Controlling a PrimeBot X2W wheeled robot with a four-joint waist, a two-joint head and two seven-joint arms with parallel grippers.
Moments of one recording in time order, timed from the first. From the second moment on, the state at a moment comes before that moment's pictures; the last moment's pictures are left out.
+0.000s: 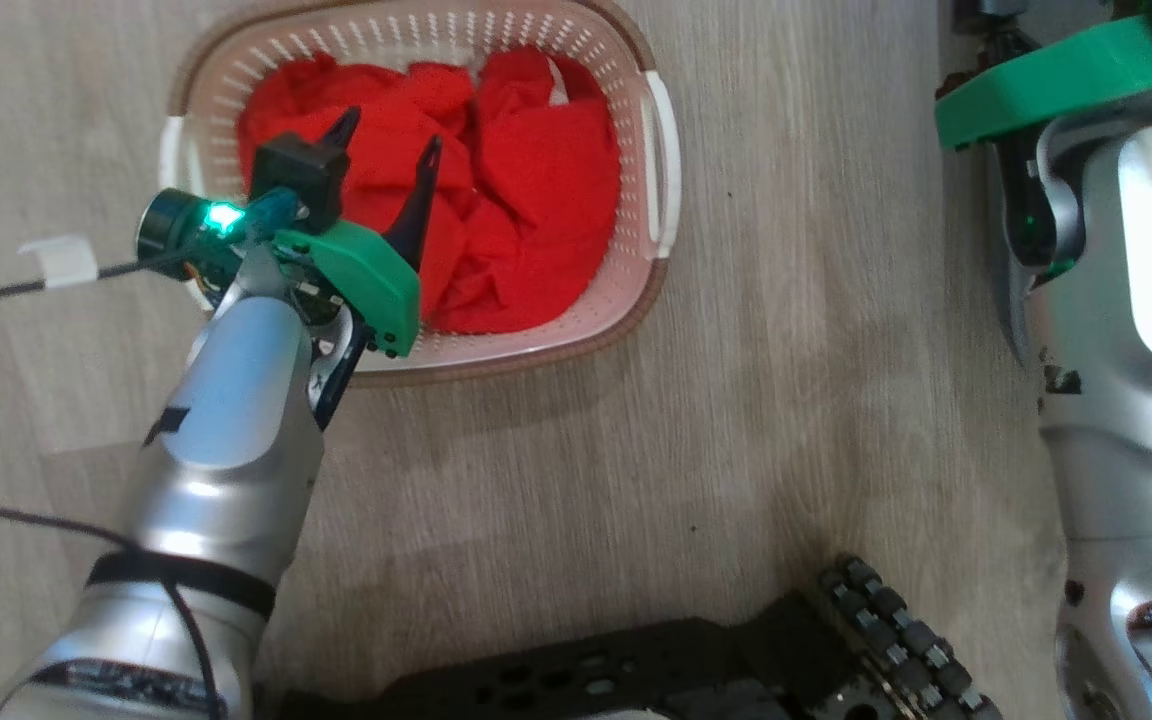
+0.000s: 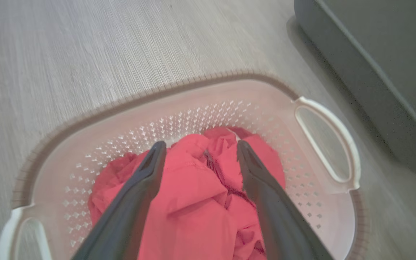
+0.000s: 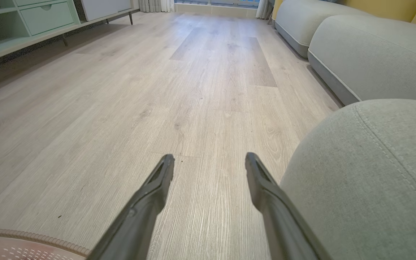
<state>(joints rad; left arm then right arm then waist) -0.80 0.03 -0.27 0.81 -0.11 -0.13 -0.25 -0.85 -0.09 0.03 0.44 0.10 0.13 -0.25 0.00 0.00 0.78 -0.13</state>
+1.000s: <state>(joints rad) -1.02 0.07 -0.34 1.27 -0.04 -0.04 -0.24 -0.87 -0.07 0.05 0.41 0.15 0.13 -0.26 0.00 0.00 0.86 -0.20</state>
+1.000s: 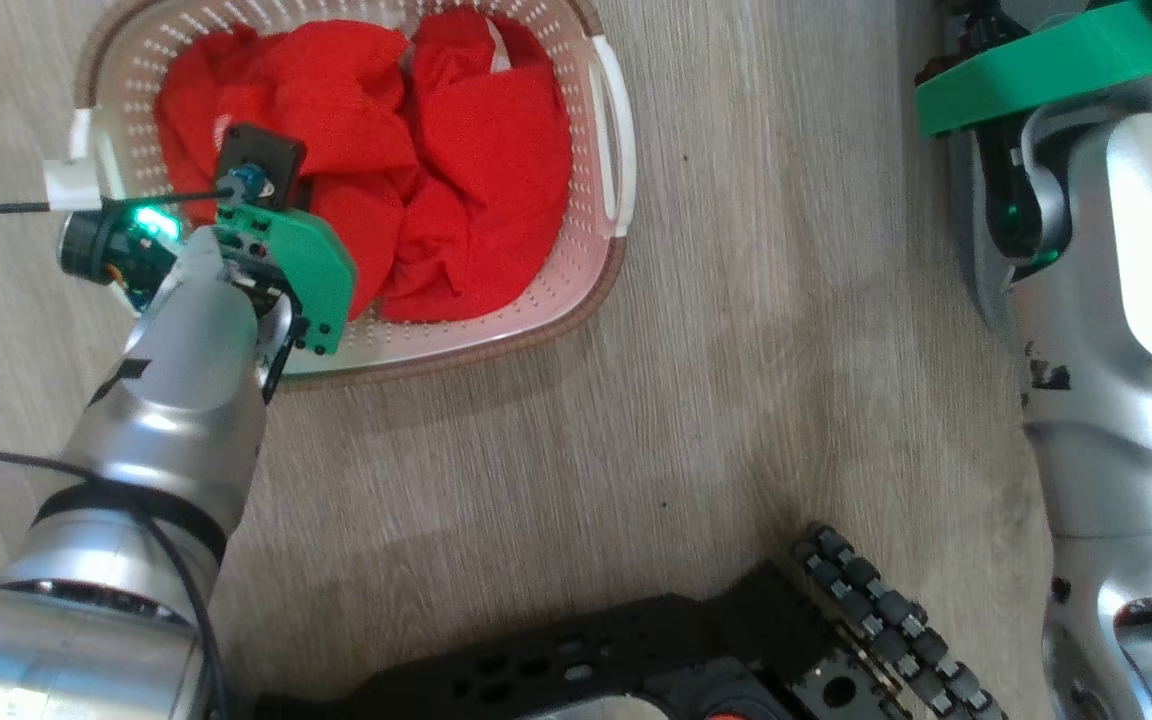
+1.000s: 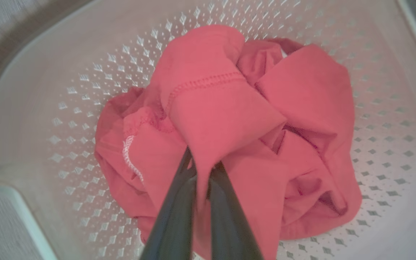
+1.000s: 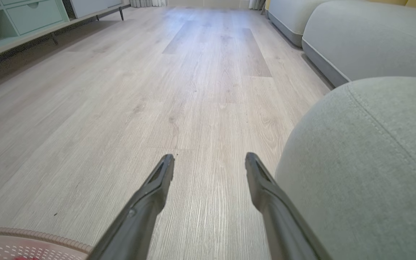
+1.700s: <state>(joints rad) -0.76 0.04 -0.35 0.95 -0.17 -0.10 -0.25 -0.72 -0.09 0.06 0.52 0.12 0.13 -0.26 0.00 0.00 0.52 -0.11</state>
